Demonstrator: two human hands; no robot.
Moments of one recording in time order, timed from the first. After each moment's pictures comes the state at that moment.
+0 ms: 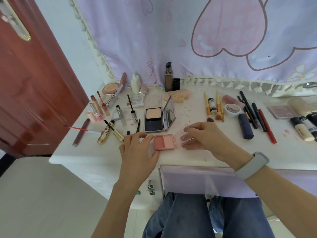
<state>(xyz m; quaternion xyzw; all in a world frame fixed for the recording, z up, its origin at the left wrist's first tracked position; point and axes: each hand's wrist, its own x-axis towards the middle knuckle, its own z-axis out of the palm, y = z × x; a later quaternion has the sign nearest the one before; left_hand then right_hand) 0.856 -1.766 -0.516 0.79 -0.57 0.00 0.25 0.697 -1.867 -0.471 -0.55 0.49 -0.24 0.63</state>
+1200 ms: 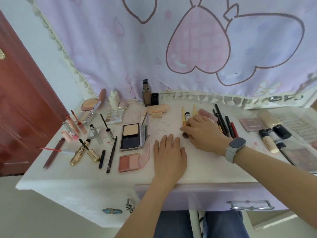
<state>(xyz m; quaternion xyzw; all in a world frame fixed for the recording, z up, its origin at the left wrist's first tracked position) 0.748 -1.862 -0.531 0.76 -0.63 -0.01 0.17 0.633 -1.966 -0.494 -0.94 0.31 -0.10 -0.13</state>
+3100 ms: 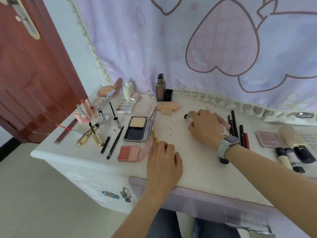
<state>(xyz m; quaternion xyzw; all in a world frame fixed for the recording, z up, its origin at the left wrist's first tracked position) 0.739 -1.843 -0.545 0.77 -0.54 0.10 0.32 0.662 -1.995 -0.493 -0.89 0.43 -0.12 -0.04</state>
